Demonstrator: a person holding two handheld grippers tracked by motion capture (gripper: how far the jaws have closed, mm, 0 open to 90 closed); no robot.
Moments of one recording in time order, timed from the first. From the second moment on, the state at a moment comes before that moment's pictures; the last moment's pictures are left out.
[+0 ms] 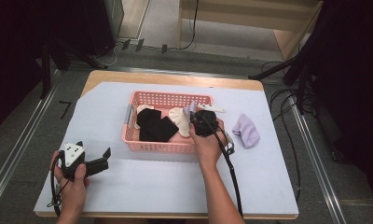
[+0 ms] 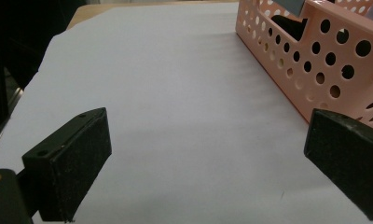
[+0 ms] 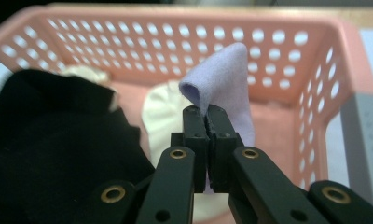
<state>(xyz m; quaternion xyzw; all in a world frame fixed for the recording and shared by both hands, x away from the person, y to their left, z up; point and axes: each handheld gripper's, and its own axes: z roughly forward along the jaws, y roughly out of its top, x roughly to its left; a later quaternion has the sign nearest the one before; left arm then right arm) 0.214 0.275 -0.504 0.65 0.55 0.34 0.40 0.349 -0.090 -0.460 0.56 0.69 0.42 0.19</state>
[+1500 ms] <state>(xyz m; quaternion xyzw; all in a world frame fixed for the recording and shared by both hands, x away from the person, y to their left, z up) 0.214 0.275 -0.504 0.65 0.55 0.35 0.40 0.318 -0.198 -0.419 0.51 0.56 0.55 0.34</state>
